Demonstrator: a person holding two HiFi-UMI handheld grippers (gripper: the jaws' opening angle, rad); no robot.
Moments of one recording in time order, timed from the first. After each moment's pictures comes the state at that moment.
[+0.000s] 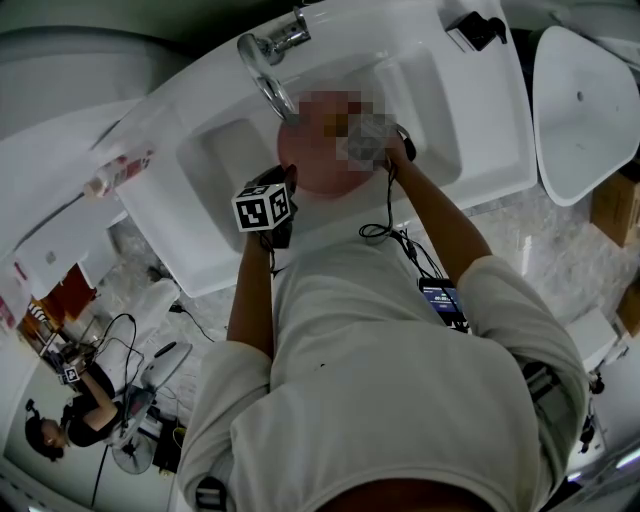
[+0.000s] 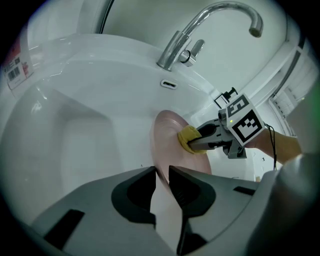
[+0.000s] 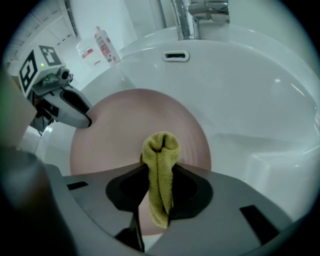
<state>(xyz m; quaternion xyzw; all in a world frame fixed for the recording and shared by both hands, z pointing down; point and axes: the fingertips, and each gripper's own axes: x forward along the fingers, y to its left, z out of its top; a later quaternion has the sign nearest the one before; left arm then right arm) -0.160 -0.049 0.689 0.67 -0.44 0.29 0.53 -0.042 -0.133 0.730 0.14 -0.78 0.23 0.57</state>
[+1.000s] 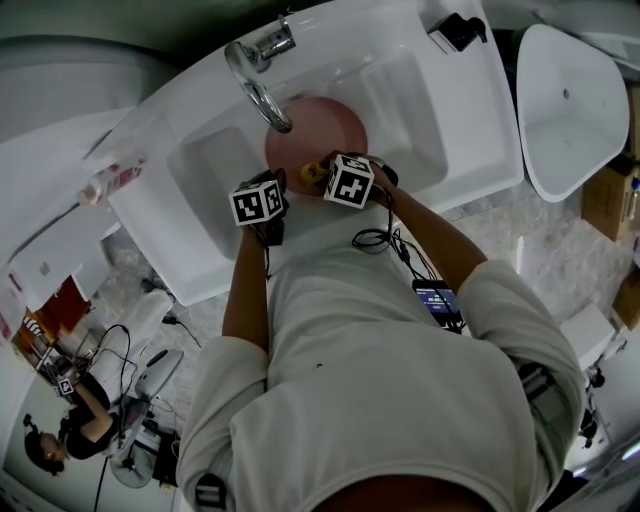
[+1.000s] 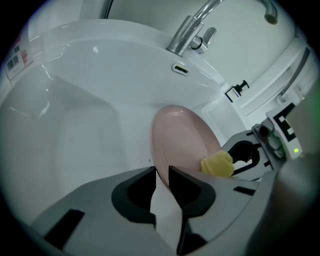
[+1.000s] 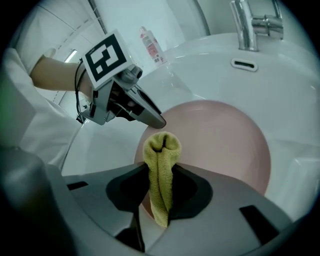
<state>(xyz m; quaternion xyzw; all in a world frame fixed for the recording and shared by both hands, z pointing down) -0.165 -0.046 0.723 0.64 -0.45 0.32 0.54 -0.075 -0.024 0.702 -0.03 -0.83 0.22 0.52</state>
